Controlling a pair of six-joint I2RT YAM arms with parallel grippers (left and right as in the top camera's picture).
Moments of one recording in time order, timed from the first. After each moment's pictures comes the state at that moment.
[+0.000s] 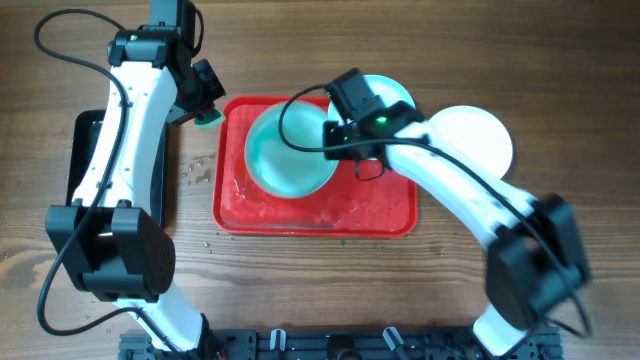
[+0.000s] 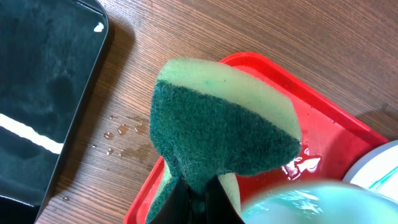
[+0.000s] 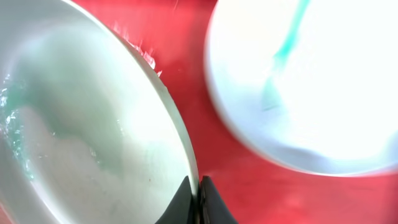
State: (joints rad) left arm -0.06 1.88 1.76 -1.19 -0.05 -0.56; right arm 0.59 1.80 1.39 -0.69 0.02 0.50
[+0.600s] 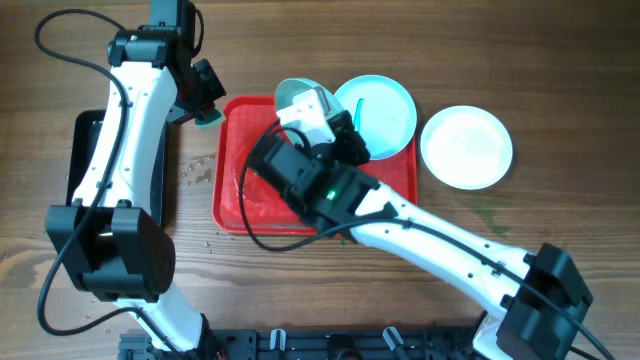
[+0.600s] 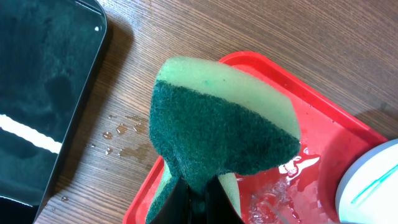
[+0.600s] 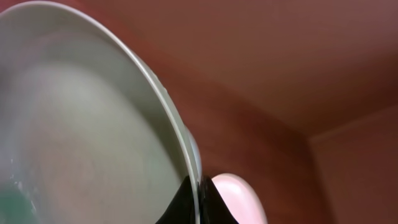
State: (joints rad) left arm -0.06 1.88 1.76 -1.19 -0.05 -0.56; right arm 0.98 1.72 1.39 -0.62 1.13 0.16
